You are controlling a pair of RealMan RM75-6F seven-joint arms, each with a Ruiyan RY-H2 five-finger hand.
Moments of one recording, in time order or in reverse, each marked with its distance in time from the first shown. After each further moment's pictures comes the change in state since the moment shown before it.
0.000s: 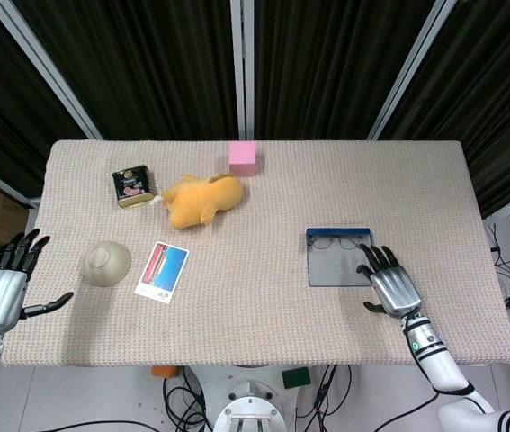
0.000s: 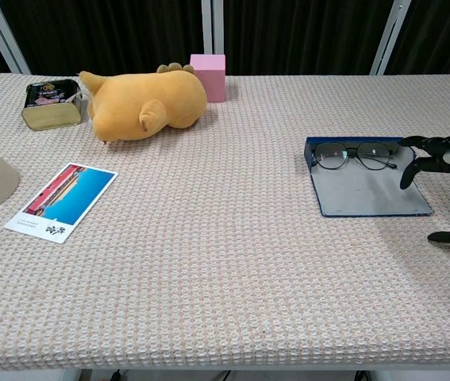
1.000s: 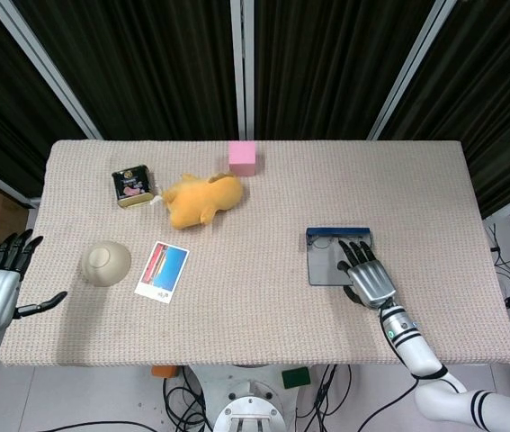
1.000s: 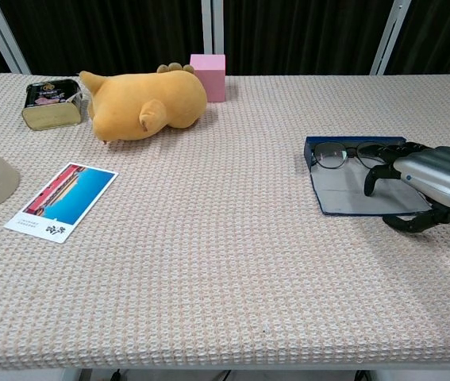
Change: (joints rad) left arm 0.004 0.004 -0.001 0.028 -0.010 -0.008 -0.031; right arm 0.097 -0.083 0.009 0.045 0.118 -0.118 -0.114
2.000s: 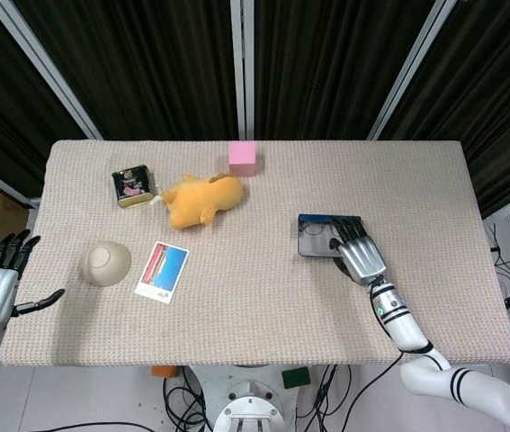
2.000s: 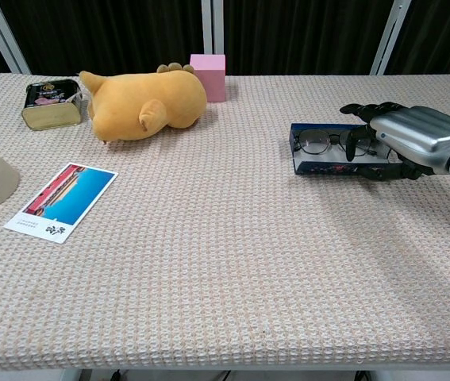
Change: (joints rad) left arm -0.007 -0.006 -0.005 0.024 -0.034 -0.038 -0.016; right arm 0.092 -0.101 0.081 0.187 -0.059 0.050 0.110
